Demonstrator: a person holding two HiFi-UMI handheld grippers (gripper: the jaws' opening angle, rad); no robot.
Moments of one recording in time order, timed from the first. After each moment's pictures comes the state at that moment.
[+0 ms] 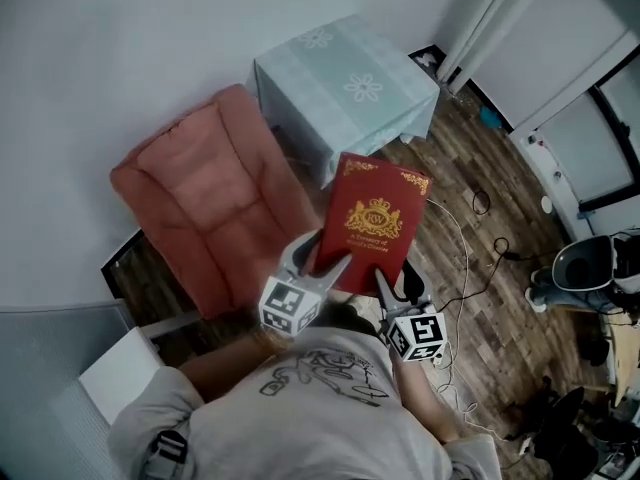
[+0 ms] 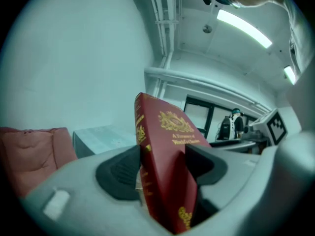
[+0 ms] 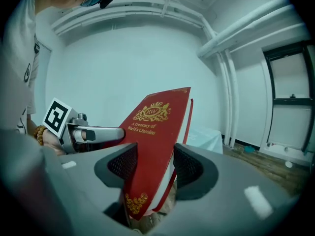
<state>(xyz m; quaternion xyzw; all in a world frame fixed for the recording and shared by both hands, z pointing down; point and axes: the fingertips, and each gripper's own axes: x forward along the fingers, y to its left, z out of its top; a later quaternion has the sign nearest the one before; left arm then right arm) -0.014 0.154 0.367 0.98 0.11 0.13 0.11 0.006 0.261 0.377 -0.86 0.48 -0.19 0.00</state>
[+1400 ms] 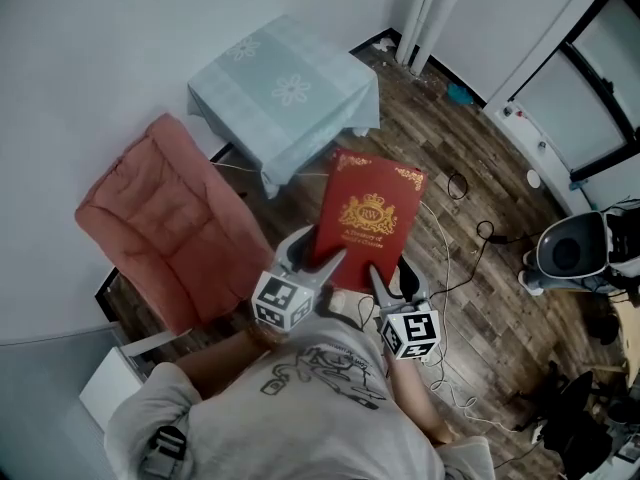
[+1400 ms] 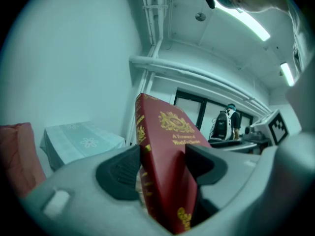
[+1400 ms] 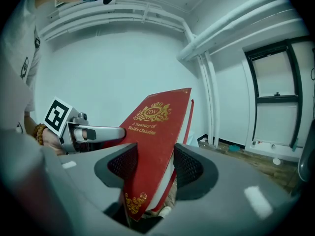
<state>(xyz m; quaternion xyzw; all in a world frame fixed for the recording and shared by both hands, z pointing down) 0.175 0.355 0.386 0.97 0.16 0.15 0.10 0.181 0.463 0.398 -0.88 0.43 -0.19 0.03</state>
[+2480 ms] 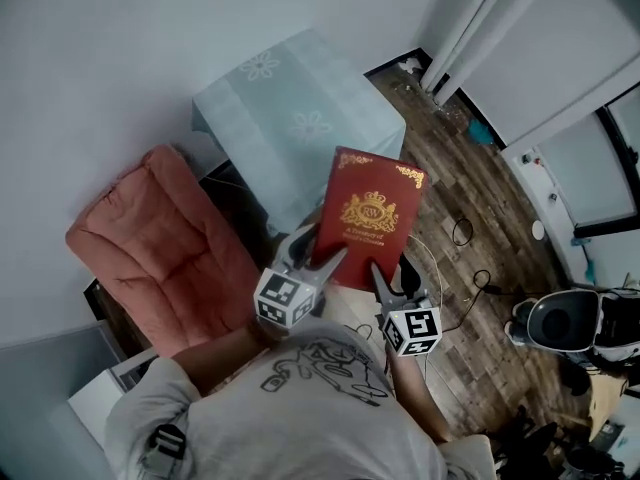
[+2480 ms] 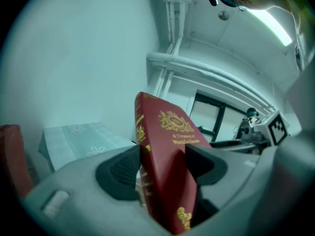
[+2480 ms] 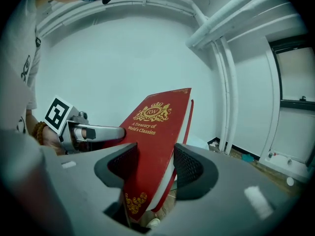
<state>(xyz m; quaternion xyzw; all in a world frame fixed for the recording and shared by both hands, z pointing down) 0.393 0.182 0.408 0.97 0.11 0.15 0.13 0.413 0.288 0.413 -0.85 0.48 -0.21 -0.01</state>
